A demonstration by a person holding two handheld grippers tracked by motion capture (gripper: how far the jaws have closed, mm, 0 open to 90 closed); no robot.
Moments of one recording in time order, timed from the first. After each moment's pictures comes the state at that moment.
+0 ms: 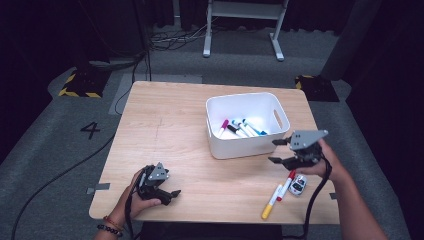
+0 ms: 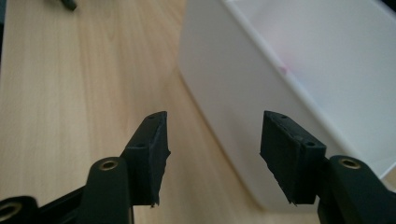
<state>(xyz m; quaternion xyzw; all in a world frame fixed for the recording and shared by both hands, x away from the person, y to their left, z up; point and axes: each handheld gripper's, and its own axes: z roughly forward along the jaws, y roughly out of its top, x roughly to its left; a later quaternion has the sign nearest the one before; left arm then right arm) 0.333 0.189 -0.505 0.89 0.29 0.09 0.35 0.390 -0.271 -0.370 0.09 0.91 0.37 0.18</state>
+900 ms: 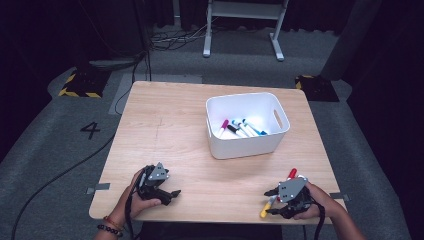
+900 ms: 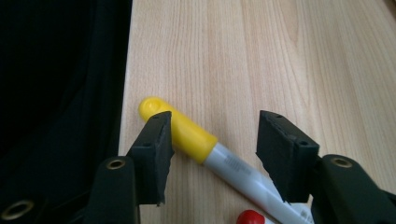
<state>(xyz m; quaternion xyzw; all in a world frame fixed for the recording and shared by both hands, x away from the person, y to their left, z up) 0.333 0.190 -0.504 0.89 0.28 0.10 0.35 0.320 -0.267 -0.472 -0.01 0.95 0.31 0.05</state>
